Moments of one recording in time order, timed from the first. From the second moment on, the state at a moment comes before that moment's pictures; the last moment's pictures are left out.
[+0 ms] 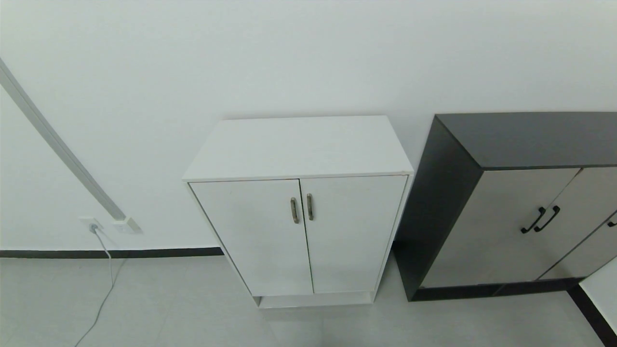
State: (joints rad) left arm 0.00 0.00 0.00 0.00 -0.02 0.01; right arm 0.29 0.48 0.00 -0.11 0.00 -0.07
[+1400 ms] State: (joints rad) left arm 0.00 0.00 0.00 0.00 -0.02 0.01; right arm 0.09 0.30 0.00 0.00 0.07 -0.04
